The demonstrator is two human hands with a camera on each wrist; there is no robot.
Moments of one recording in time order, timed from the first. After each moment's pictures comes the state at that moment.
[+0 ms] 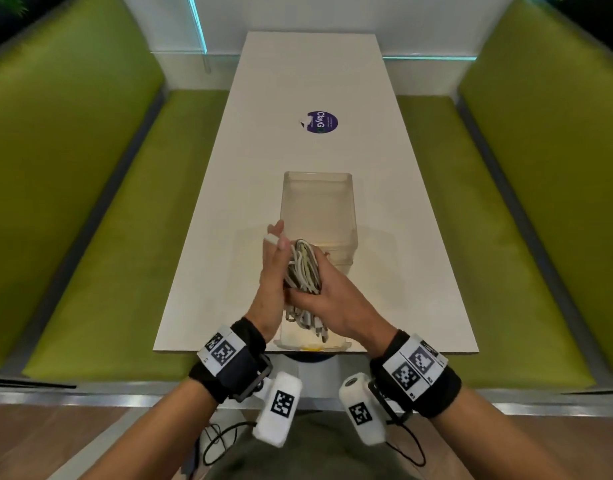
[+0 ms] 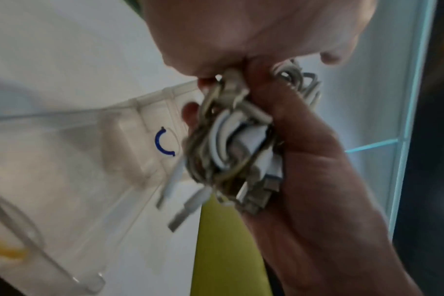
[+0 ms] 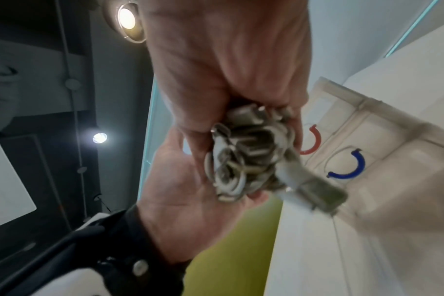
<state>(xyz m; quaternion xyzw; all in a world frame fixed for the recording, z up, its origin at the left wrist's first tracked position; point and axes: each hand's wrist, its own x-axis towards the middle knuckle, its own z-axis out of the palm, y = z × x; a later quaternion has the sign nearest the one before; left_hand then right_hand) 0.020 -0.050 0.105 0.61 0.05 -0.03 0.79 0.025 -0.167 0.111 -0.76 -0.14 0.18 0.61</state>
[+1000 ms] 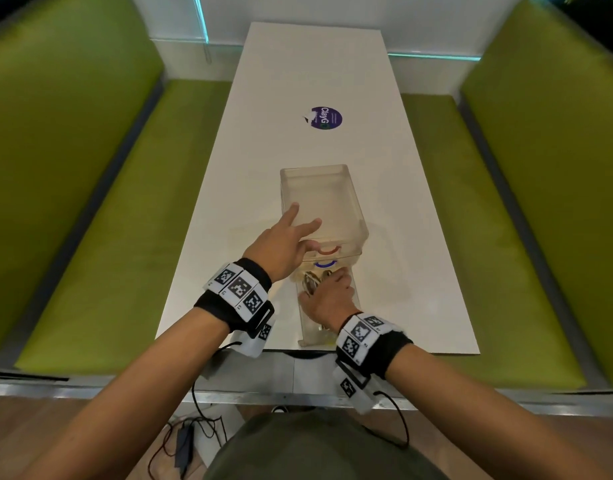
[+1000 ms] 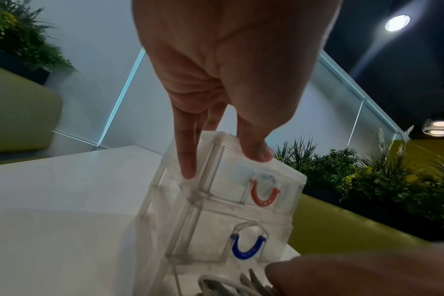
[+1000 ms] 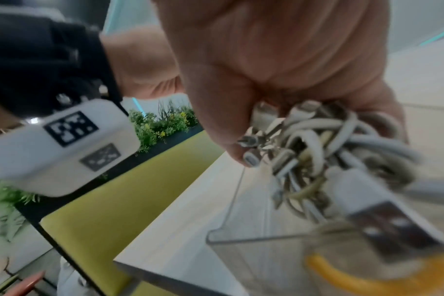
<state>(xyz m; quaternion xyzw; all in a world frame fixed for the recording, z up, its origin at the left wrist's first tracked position) 0.097 -0.020 0.101 0.96 -0.14 -0.07 0.22 0.056 -0.133 0.033 -0.94 0.13 0.25 0.21</state>
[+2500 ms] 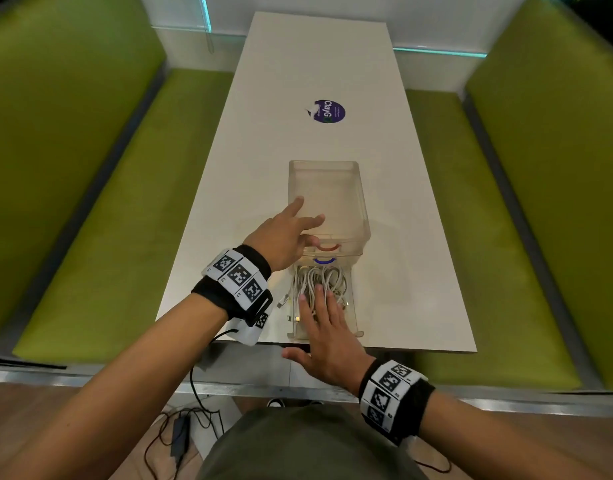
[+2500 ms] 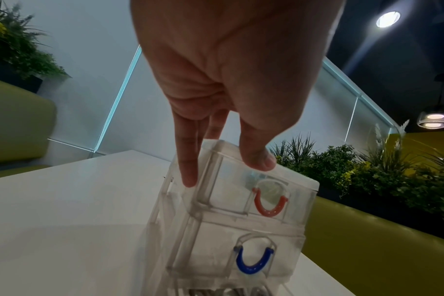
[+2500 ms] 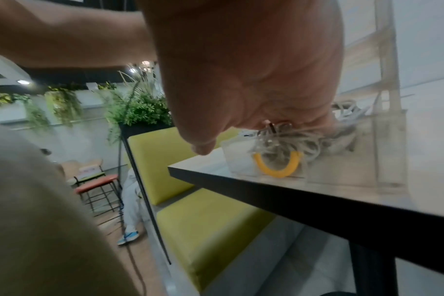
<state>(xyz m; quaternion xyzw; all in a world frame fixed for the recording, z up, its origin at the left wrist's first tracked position) 0.103 -0.020 0.100 0.96 -0.14 -0.10 0.20 -0.017 -0.169 0.005 -0.95 -0.22 0.21 0.11</state>
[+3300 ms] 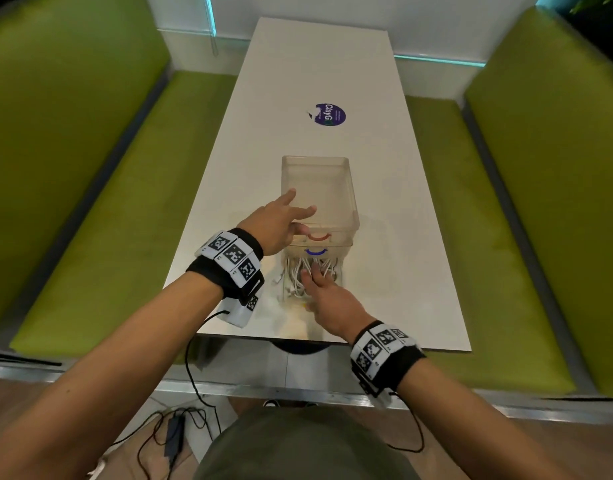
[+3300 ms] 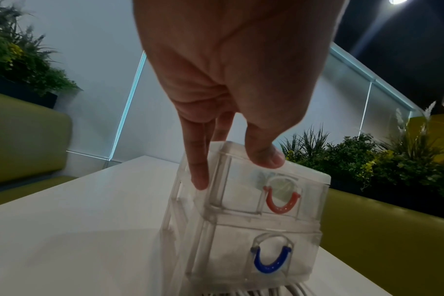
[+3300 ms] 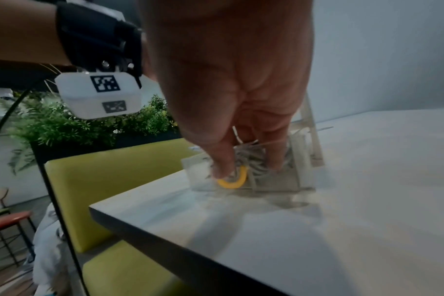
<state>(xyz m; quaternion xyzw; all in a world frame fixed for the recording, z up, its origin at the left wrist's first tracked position) 0.113 -0.008 0.108 0.96 -0.14 -0.11 0.20 0.041 -0.174 0.019 -0.94 -0.24 0.23 0.10</state>
